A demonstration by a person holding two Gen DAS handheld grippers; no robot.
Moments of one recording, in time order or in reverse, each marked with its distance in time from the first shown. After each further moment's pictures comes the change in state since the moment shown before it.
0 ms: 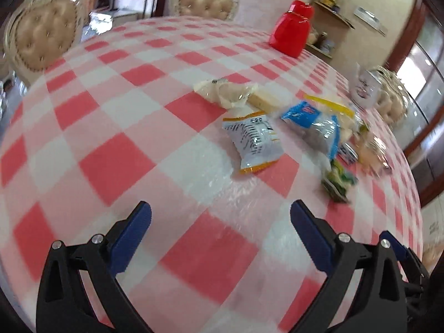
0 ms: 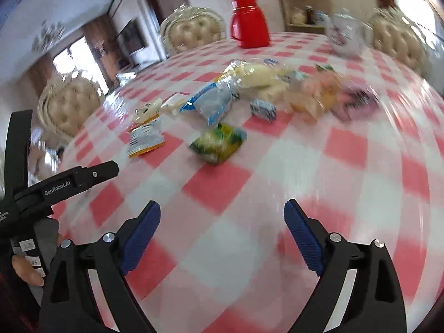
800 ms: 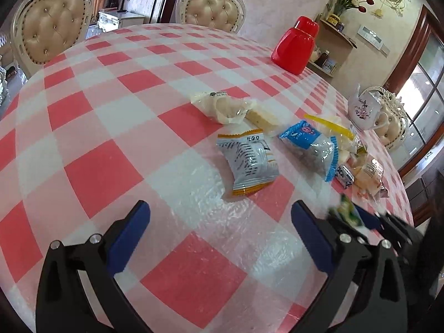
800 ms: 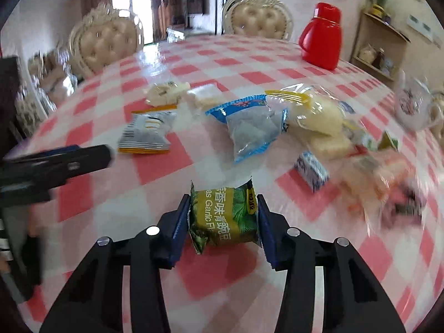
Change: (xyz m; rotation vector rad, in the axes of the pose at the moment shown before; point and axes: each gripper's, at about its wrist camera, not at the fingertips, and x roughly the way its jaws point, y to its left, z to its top) left arm 0.005 -0.001 0.005 -0.061 -0.065 -0.043; right arm 0.030 0.020 0.033 -0.307 0.019 0.041
